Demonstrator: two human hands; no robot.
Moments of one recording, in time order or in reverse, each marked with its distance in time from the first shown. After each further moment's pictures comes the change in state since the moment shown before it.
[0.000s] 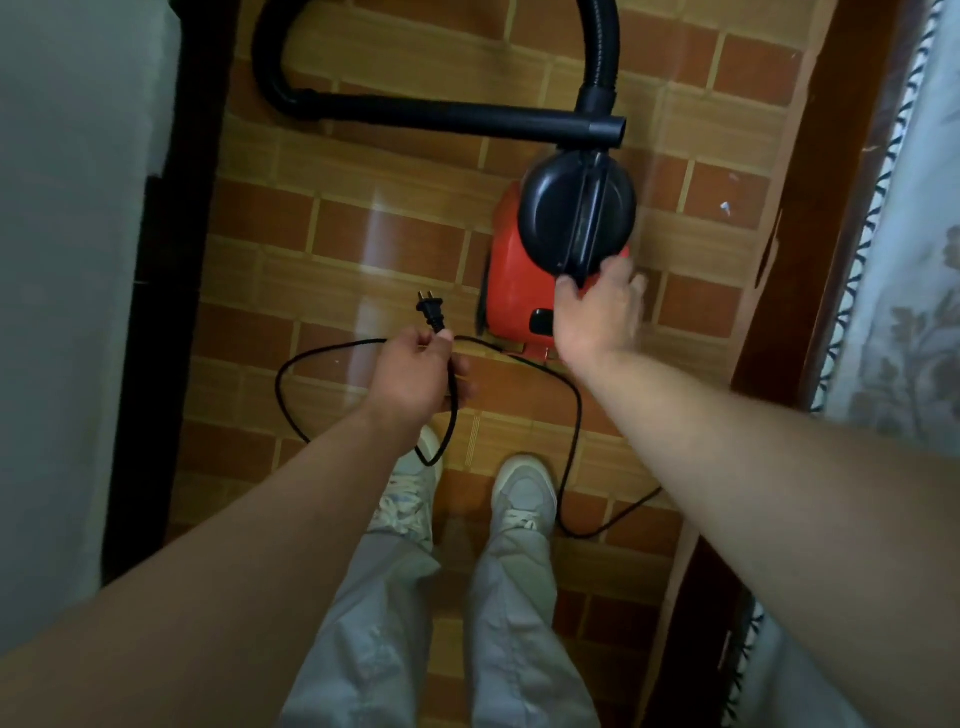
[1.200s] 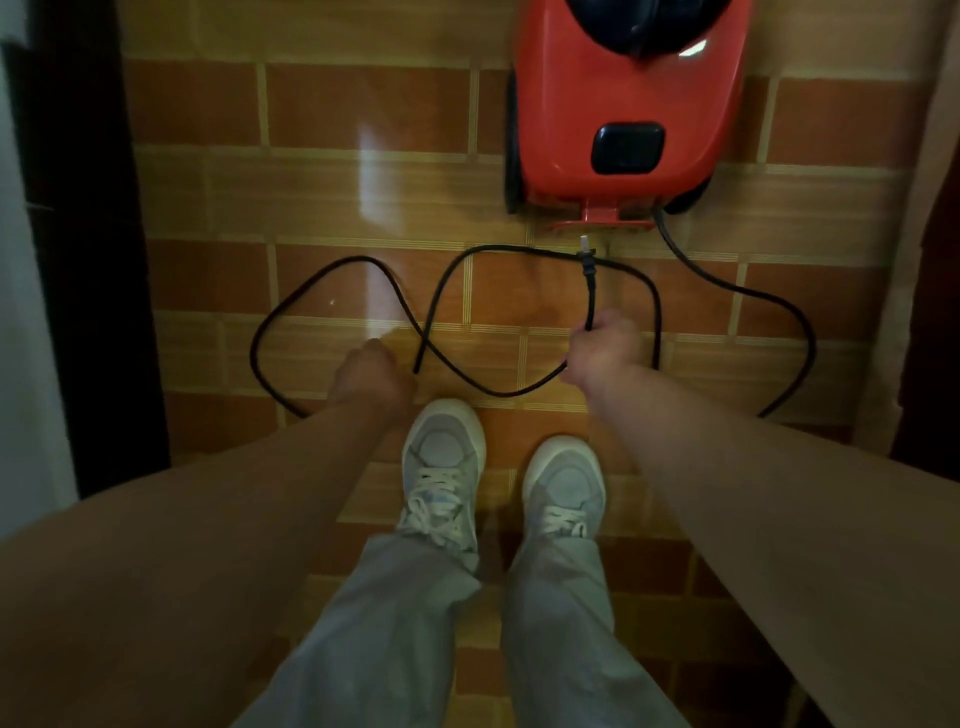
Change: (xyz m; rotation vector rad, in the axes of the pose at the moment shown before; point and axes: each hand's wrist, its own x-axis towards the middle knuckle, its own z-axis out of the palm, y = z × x) left_hand 0.148 -0.204 -0.087 1.109 0.096 -0.013; right_hand -0.047 0.157 0.191 0.355 -0.256 0.517
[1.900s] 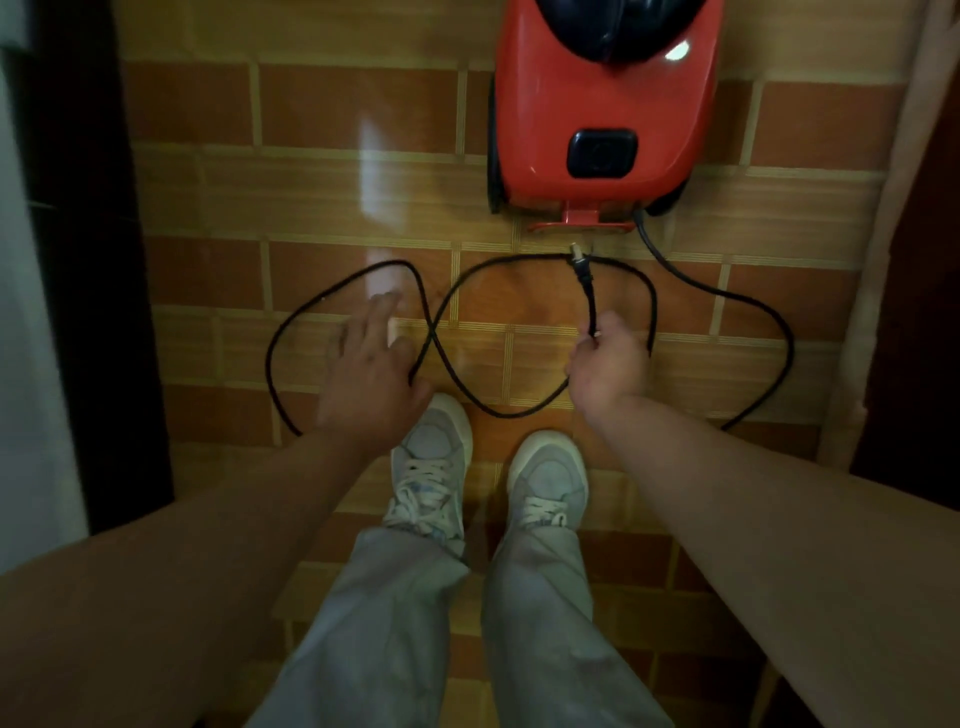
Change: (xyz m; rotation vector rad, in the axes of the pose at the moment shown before) left_hand -0.060 0.012 -0.017 0.383 0.334 0.652; right_hand -0.014 0.016 -0.034 -0.130 0.004 -0.261
